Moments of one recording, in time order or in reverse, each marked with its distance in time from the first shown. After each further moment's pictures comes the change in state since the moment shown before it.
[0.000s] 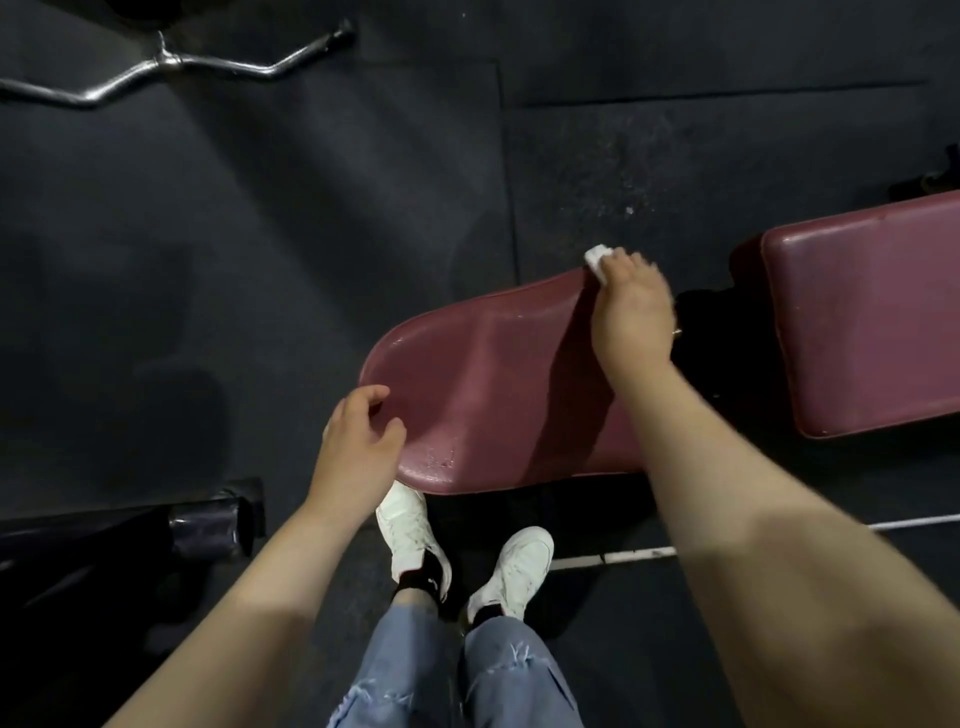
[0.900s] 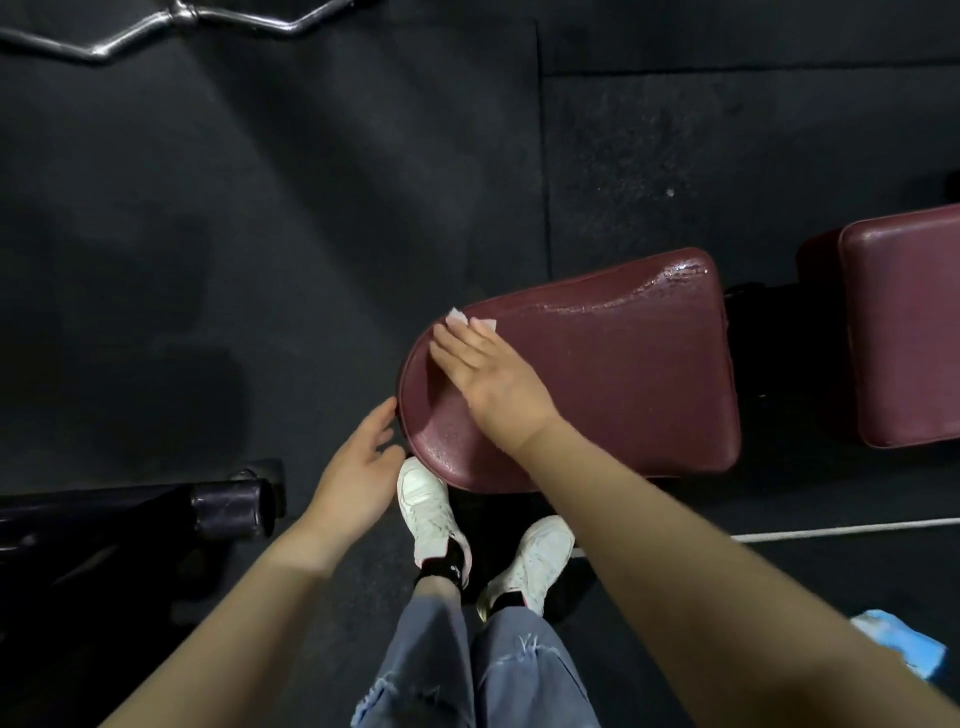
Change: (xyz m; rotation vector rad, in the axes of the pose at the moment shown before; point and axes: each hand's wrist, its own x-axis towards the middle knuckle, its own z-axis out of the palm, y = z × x) left_hand 0.011 -0.056 -0.024 -0.276 -0.252 -0.156; right_hand -0.074 -0.137 0.058 0.012 -0.328 -0.729
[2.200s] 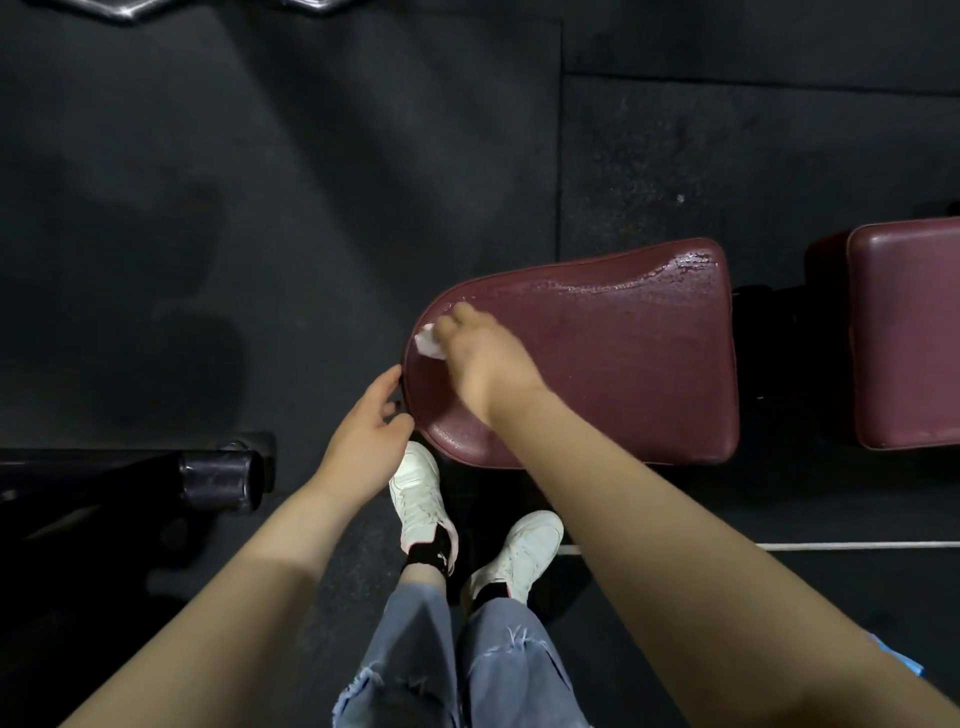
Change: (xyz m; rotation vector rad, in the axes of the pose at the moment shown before) left_hand 0.003 -0.014 0.012 -0.031 0.070 0.055; right_hand 0.011 -0.030 -0.015 0.201 -0.126 0.213
